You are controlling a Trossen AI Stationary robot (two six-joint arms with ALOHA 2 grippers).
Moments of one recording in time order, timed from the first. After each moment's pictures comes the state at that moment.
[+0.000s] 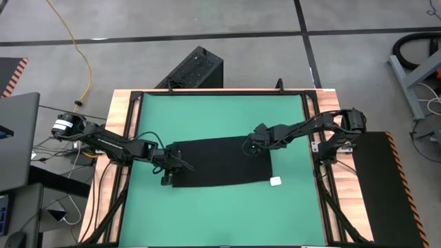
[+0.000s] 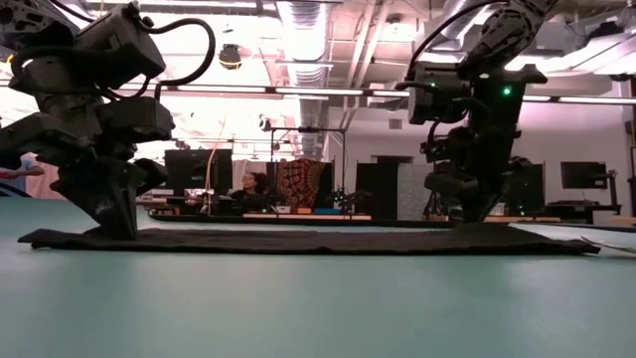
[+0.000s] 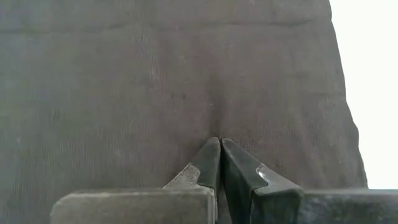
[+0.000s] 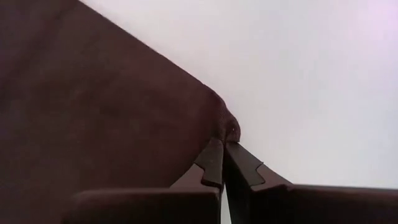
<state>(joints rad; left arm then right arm) -0.13 1.24 0.37 -0.15 0.01 -0.15 -0.09 1.59 0.82 -0.68 0.47 0.81</state>
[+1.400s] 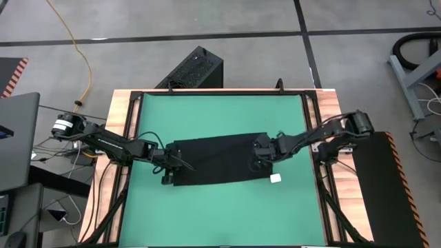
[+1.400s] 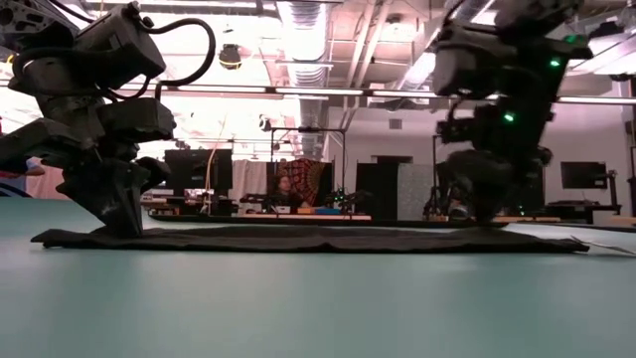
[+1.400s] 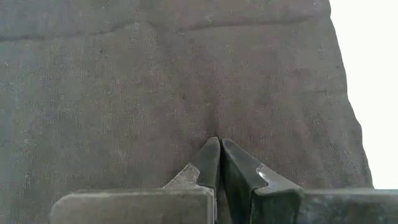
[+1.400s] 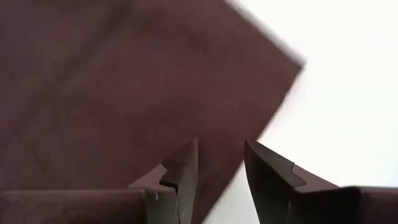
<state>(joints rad) -0.13 1.25 0.37 -0.14 -0.02 -0.14 0.12 1.53 0.79 -0.71 0.49 0.92</state>
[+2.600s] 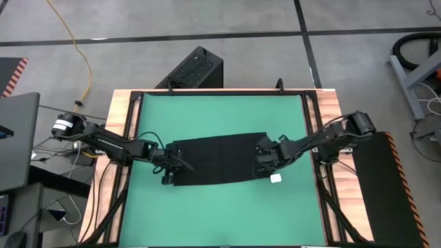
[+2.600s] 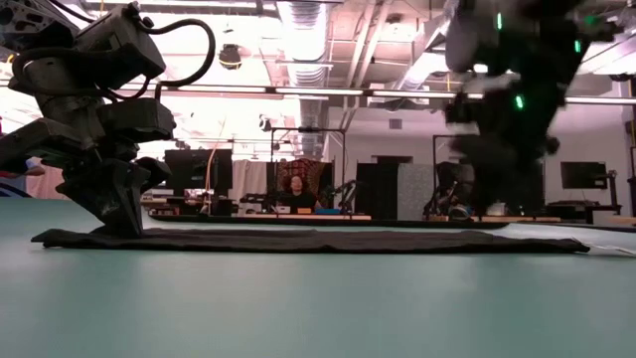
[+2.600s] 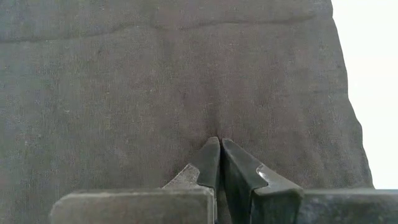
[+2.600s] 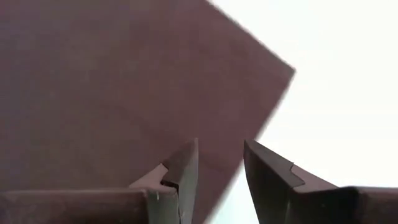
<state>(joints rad) -0.13 1.25 0.37 -0.15 -0.02 -0.14 0.21 1.50 0.81 -0.74 0.57 1.01</state>
